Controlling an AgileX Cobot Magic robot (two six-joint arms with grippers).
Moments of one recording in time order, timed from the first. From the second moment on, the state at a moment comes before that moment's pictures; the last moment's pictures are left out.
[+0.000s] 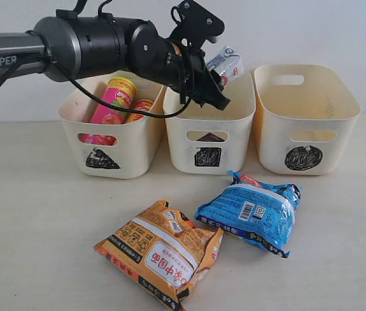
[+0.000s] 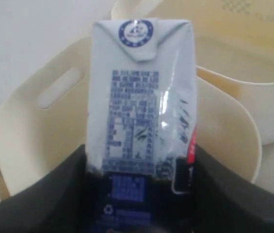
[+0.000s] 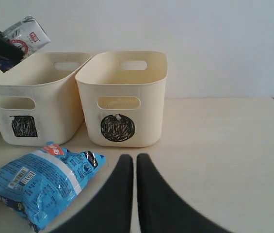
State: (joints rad) left arm -0.60 2.18 -1.88 -0.08 0.34 0.45; right arm 0.07 0.01 0.00 0.04 0.16 -0.02
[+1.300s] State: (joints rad) left arm -0.60 2.13 -1.88 -0.08 0.58 0.45; right arm 0.07 0.01 0.00 0.04 0.16 -0.02
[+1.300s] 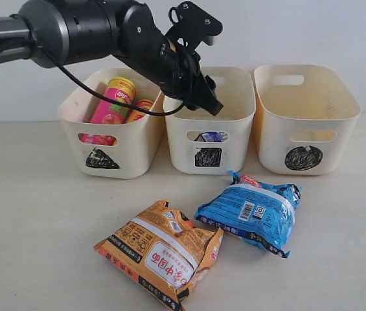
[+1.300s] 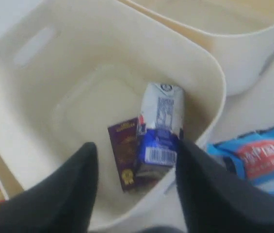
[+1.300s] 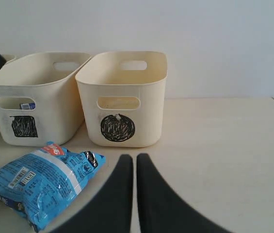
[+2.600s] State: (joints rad) left arm -0.60 1.38 -1.21 0.08 0.99 0.02; right arm 0.07 0.01 0.00 0.04 0.16 -0.02
